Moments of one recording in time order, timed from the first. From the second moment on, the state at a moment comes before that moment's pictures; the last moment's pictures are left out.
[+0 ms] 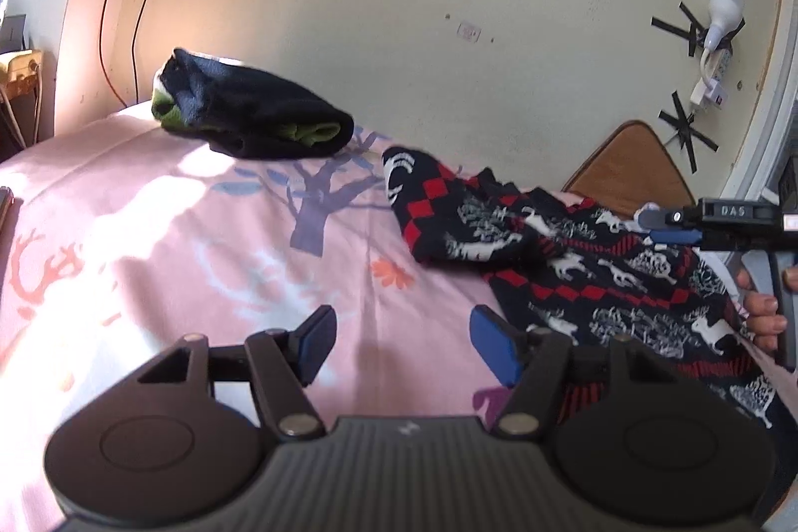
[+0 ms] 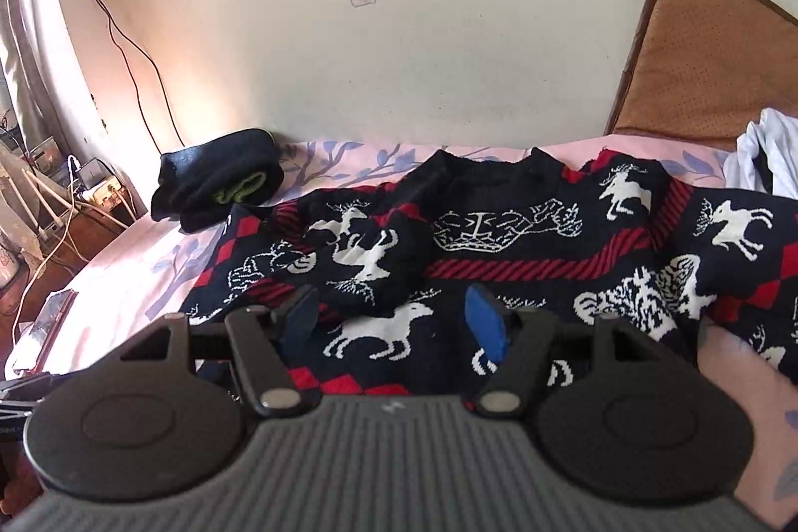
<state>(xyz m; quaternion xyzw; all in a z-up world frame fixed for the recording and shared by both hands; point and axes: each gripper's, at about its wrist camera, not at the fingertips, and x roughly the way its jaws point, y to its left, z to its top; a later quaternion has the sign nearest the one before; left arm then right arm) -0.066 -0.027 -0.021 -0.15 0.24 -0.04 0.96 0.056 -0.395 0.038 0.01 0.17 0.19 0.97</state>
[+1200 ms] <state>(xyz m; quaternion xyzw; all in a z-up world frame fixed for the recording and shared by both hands) 0.064 -0.016 -0.023 -0.15 0.22 0.00 0.96 0.097 -0.426 0.117 0.13 0.04 0.21 0.97</state>
